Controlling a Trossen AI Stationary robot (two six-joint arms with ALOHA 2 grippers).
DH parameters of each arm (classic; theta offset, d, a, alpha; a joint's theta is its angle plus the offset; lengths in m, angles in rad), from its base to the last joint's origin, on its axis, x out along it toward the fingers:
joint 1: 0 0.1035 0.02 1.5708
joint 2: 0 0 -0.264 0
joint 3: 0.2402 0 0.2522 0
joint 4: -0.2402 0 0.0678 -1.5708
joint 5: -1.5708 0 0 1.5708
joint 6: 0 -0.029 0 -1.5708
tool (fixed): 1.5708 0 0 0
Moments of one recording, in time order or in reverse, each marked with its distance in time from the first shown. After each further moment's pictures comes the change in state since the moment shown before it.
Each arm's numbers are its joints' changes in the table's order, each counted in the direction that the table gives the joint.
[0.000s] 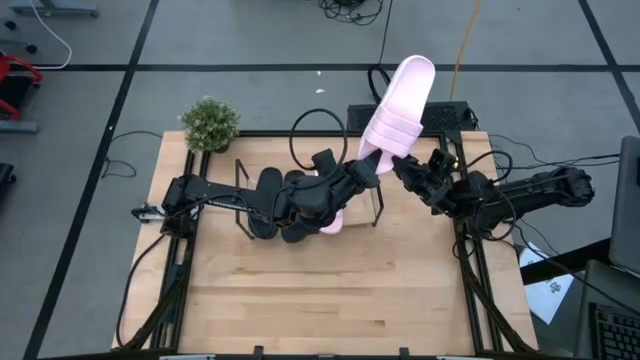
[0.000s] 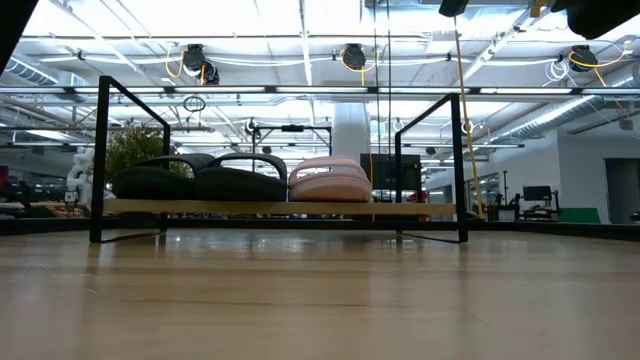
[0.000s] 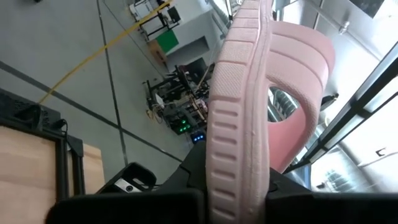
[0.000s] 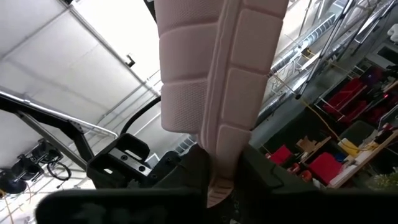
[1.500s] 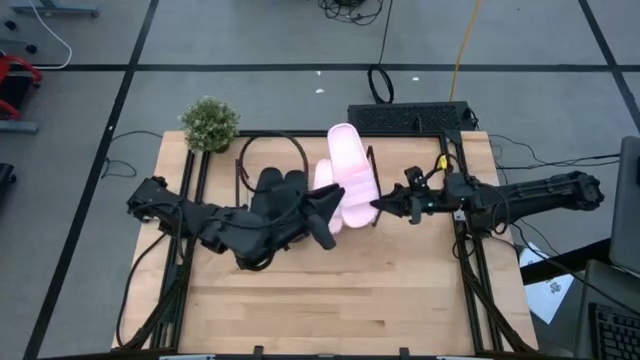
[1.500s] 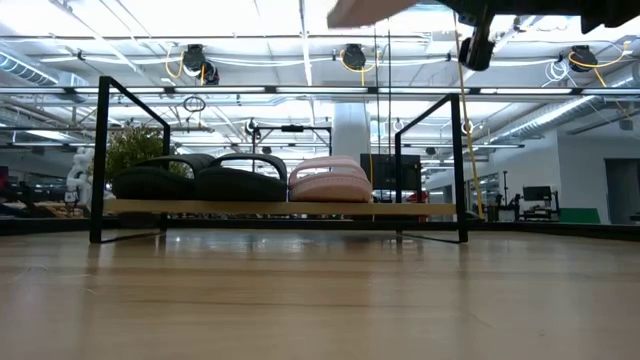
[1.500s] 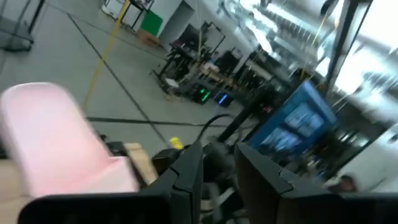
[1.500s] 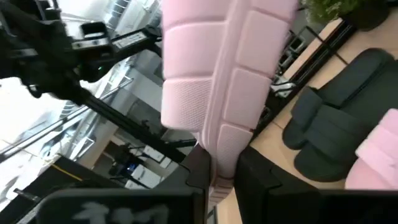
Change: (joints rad) left arm -0.254 0.212 0.000 -0.333 0.139 -0.361; right arm -0.006 0.212 -0.001 -0.880 0.333 -0.326
